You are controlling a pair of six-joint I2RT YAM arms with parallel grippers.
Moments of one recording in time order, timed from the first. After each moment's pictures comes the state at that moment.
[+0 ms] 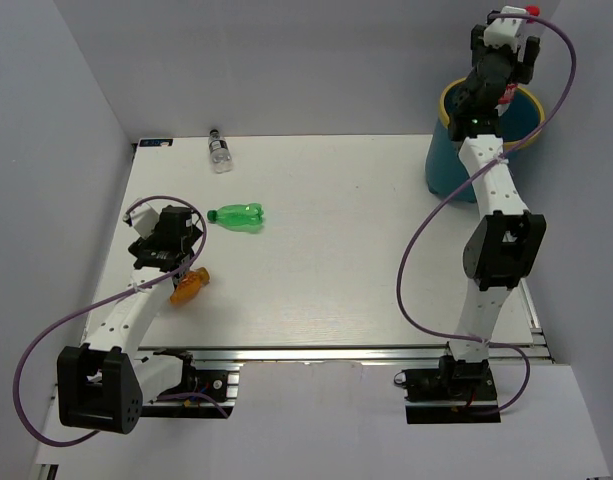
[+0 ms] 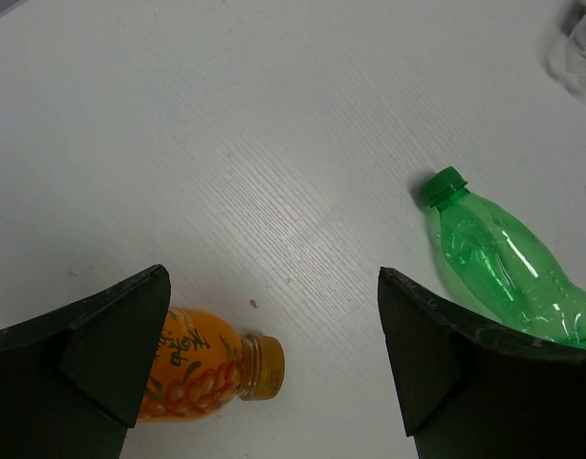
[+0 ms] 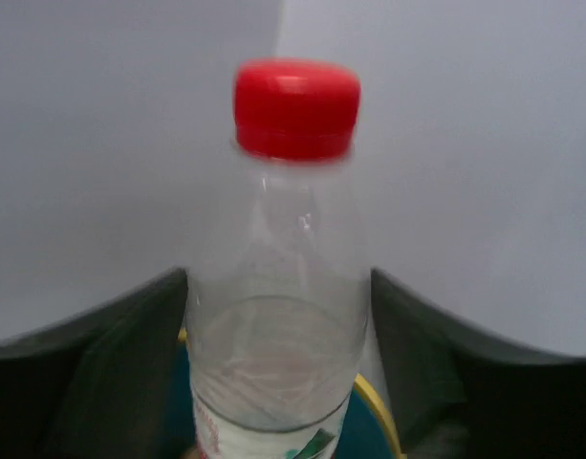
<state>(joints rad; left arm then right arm) -0.13 1.11 0.73 -0.35 -0.64 -0.79 0.08 1.99 2.02 0.45 0.66 -0.45</state>
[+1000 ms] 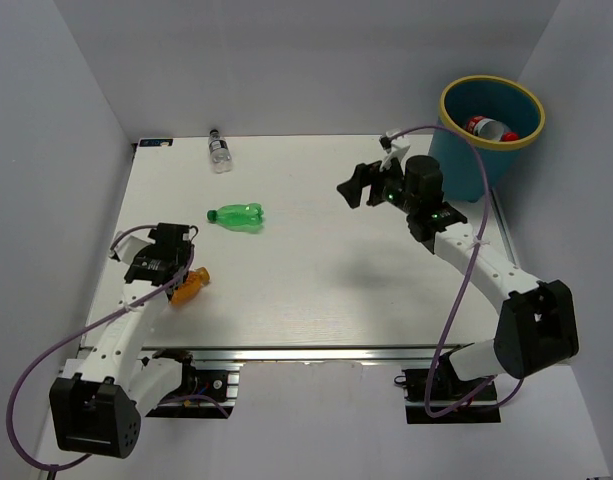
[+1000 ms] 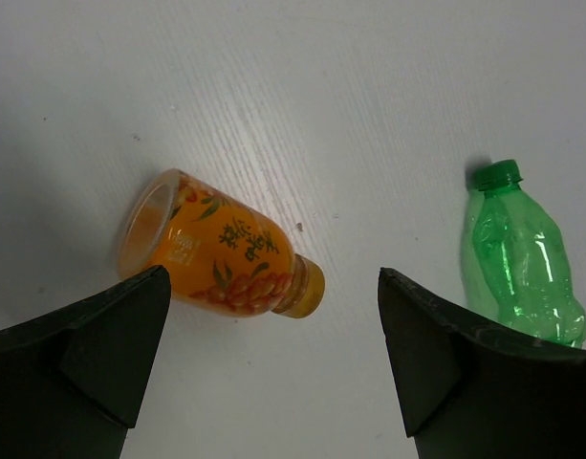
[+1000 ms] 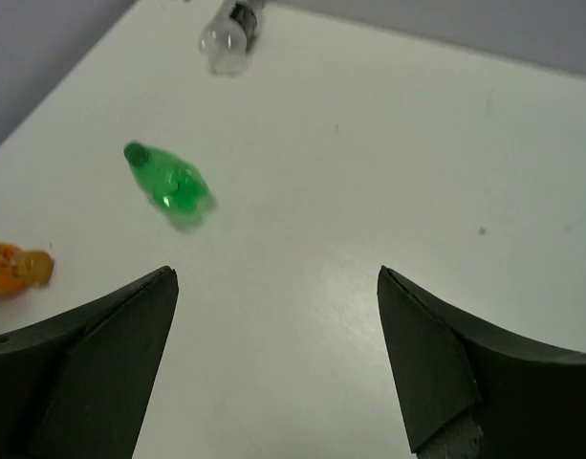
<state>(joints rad) -0.13 0.99 0.74 -0.74 -0.61 -1.22 0.42 1.40 1.06 0.16 -0.30 0.17</state>
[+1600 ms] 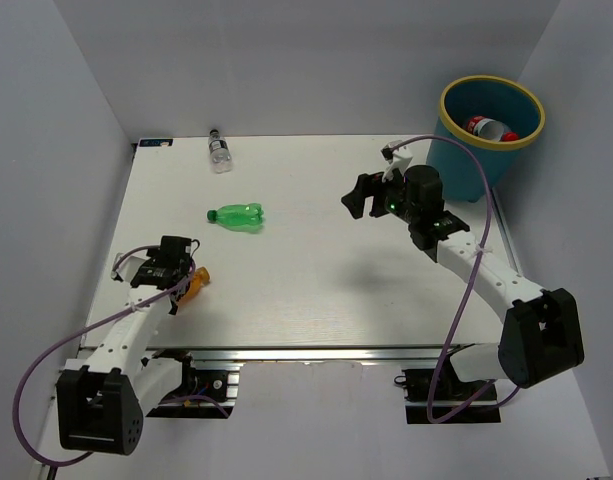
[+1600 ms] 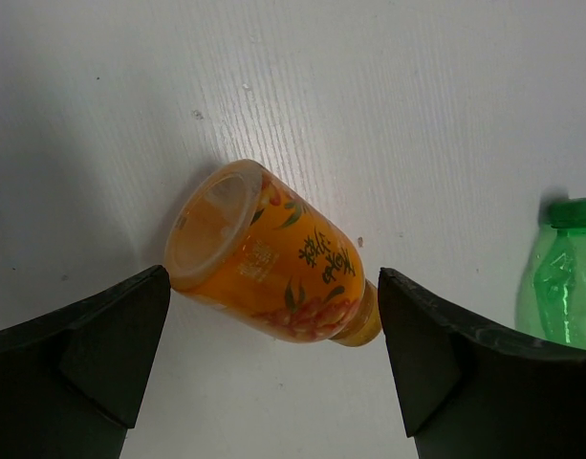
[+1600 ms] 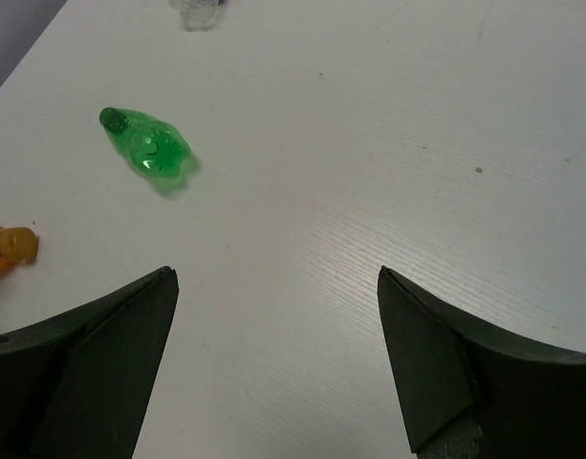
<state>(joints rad) -0.10 0.98 0.60 -0.73 -0.62 -1.37 0.42 1.35 0.98 0.09 -0.25 0.20</state>
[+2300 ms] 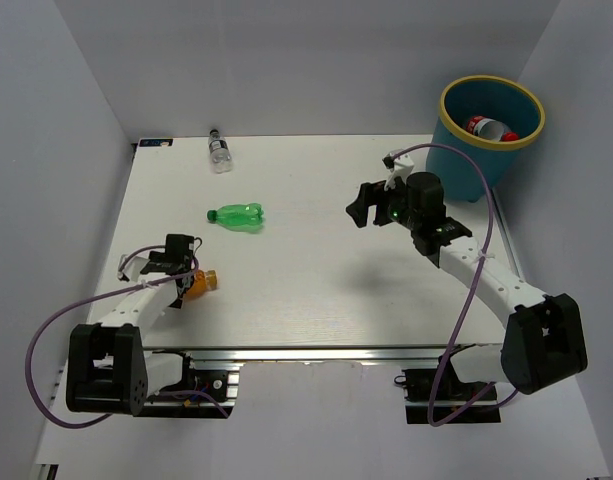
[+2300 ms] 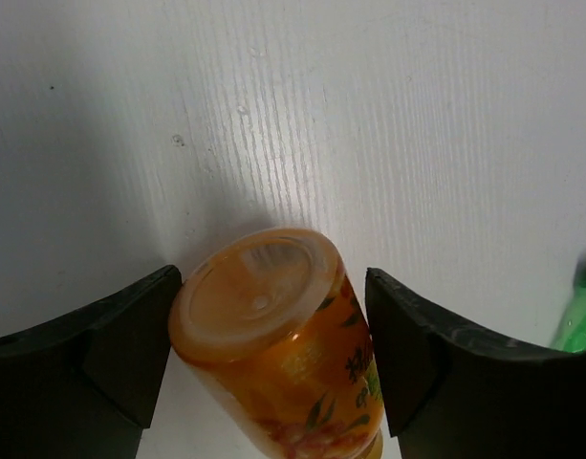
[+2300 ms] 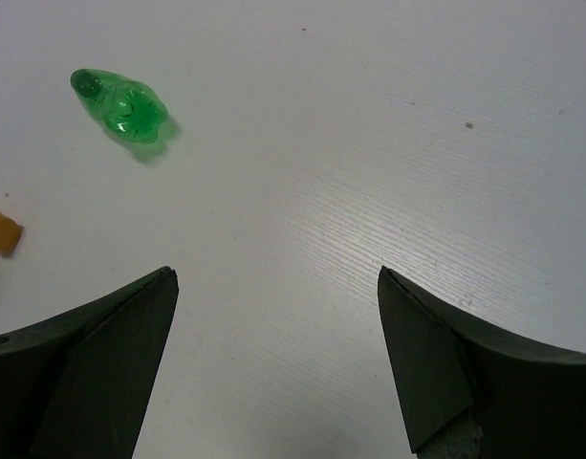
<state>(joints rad) -0.05 1.19 0.55 -0.50 -0.63 -1.41 0.41 1.32 0.92 0.04 -0.23 0.18</state>
